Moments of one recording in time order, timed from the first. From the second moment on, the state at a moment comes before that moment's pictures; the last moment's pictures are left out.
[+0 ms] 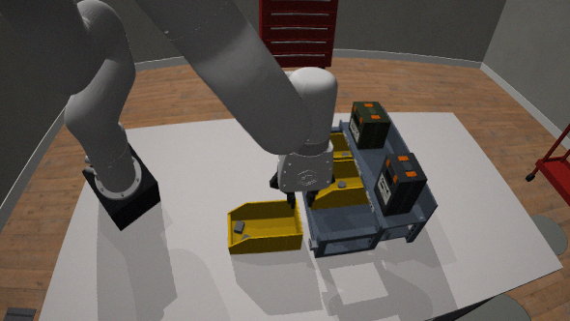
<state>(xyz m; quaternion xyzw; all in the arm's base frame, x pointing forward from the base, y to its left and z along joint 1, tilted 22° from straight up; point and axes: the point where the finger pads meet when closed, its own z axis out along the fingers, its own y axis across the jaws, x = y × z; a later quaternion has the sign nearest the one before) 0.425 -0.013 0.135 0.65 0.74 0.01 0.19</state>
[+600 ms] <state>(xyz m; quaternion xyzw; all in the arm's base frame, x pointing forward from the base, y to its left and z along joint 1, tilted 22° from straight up) 0.428 -0.015 0.126 0.65 0.74 0.01 0.19</state>
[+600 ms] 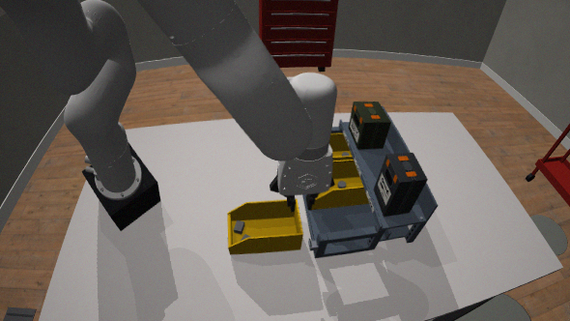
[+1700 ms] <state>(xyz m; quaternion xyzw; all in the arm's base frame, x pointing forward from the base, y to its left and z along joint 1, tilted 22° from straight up) 0.434 -0.020 0.107 0.65 0.74 0.01 0.19</state>
